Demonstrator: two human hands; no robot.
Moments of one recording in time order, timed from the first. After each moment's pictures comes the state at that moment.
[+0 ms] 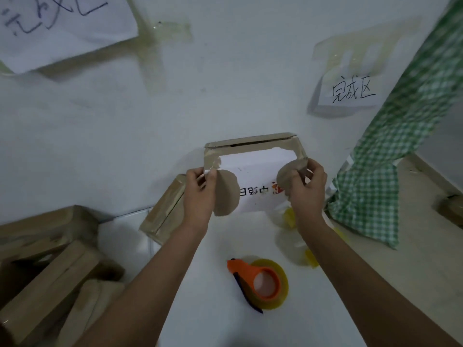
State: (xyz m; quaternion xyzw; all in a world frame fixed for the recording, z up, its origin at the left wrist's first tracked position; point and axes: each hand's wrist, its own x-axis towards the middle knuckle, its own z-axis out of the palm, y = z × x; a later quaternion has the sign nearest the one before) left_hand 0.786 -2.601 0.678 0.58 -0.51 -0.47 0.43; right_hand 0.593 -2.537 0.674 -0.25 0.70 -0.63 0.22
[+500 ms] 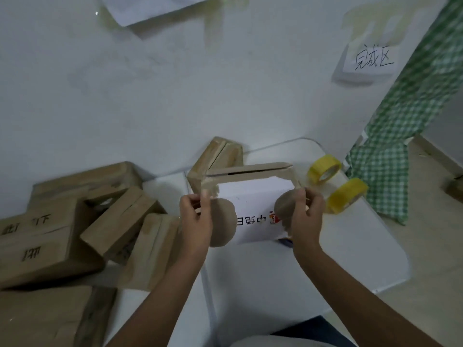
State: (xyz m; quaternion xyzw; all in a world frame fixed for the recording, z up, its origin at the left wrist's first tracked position) left_hand 0.960 -2.439 0.651 0.61 -0.50 -0.45 0.43; right_hand 0.766 -2.387 0.633 -0.22 0.72 -0.62 0.22
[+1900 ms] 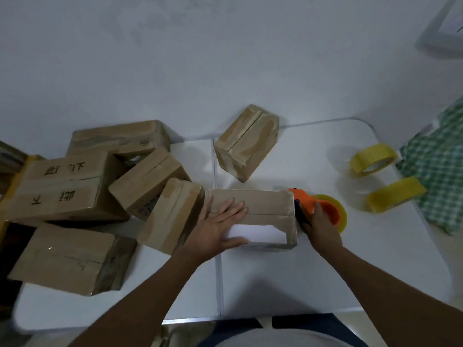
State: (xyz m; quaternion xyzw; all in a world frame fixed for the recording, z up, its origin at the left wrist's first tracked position) left_hand 1.019 -2.426 0.555 0.43 -0.90 -0.12 -0.03; right_hand 0.717 -2.392 0.512 -0.49 0.80 -0.10 0.34
